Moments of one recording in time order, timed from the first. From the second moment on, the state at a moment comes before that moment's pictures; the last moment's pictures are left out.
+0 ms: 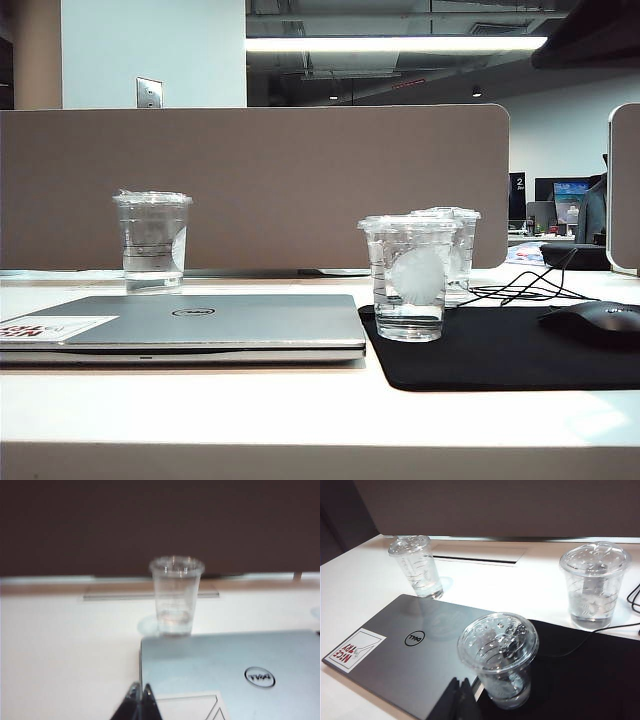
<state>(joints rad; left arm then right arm) 0.06 0.00 0.00 0.07 0.18 0.00 0.40 0.63 0.40 0.09 -0.11 0.19</state>
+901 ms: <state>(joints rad) 0.06 0.00 0.00 0.04 0.02 0.00 0.40 0.63 0.20 0.40 0.01 0.13</state>
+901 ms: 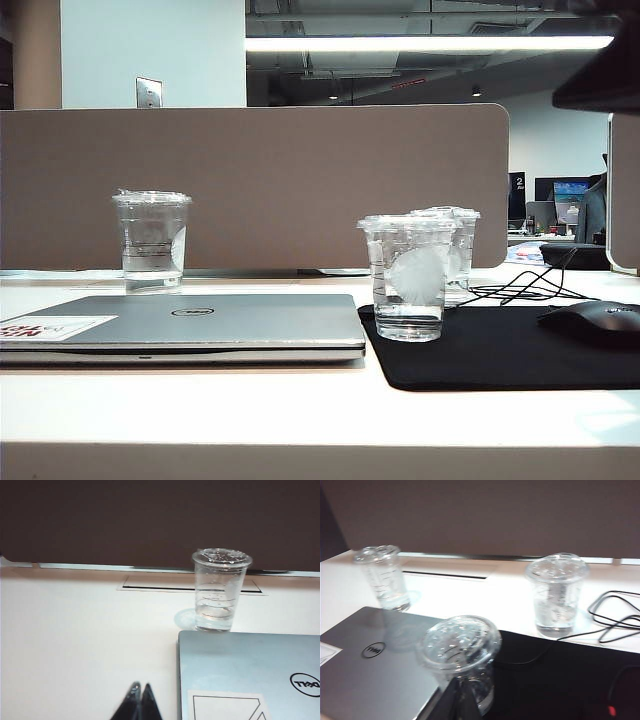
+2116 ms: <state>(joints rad) -0.02 0.00 0.00 0.03 0.00 0.00 0.40 0.57 0.18 0.42 0.05 0.13</state>
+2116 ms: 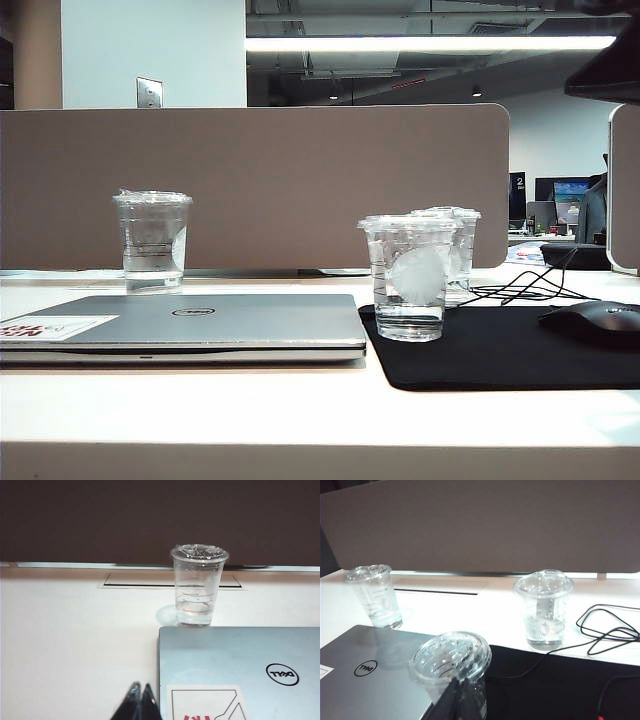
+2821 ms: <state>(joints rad) -0.02 0.00 0.00 0.03 0.00 0.00 0.05 0.00 0.03 0.17 0.02 0.10</state>
